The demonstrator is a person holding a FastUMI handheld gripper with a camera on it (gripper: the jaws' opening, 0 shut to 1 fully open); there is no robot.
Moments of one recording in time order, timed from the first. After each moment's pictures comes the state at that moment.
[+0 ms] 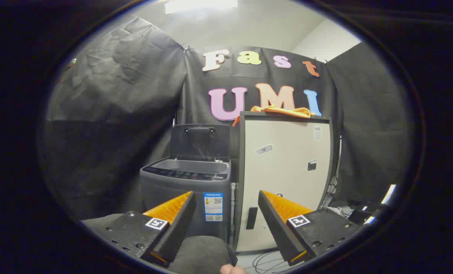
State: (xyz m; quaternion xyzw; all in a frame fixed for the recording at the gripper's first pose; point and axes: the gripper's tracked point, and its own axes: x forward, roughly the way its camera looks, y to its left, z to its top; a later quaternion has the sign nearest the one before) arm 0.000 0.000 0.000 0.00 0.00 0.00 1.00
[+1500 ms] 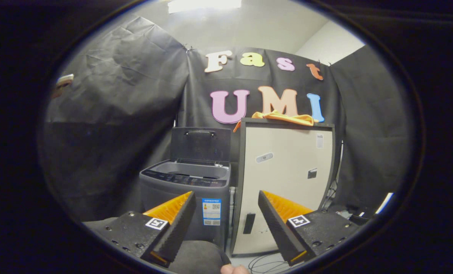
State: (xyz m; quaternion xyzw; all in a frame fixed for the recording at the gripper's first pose) arm 0.017 -0.012 0.031 -0.01 0.00 0.00 1.00
